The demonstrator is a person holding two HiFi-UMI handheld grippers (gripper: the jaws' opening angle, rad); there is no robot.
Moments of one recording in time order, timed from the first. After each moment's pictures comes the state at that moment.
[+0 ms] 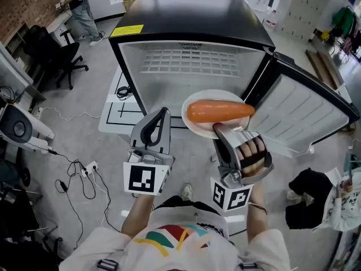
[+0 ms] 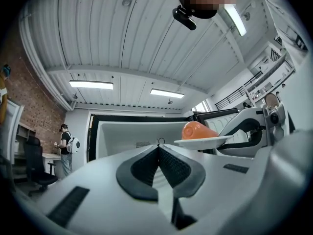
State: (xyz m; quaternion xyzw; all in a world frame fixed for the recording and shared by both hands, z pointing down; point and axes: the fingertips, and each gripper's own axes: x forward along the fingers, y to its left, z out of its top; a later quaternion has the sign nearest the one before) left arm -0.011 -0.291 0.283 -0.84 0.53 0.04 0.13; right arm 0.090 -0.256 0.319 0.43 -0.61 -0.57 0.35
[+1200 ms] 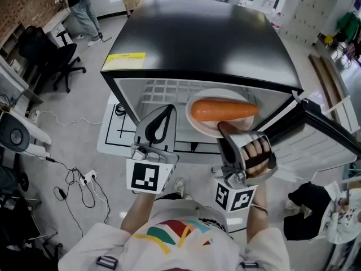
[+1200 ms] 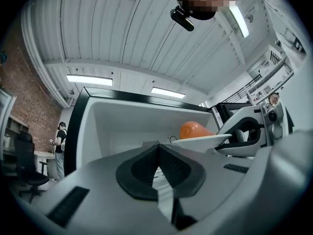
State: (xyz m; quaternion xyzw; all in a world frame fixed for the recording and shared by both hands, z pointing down) left arm -0.020 -0.421 0.277 -0.85 0.52 0.06 0.12; right arm 0.076 -0.383 0.310 0.42 -0.61 -0.56 0.37
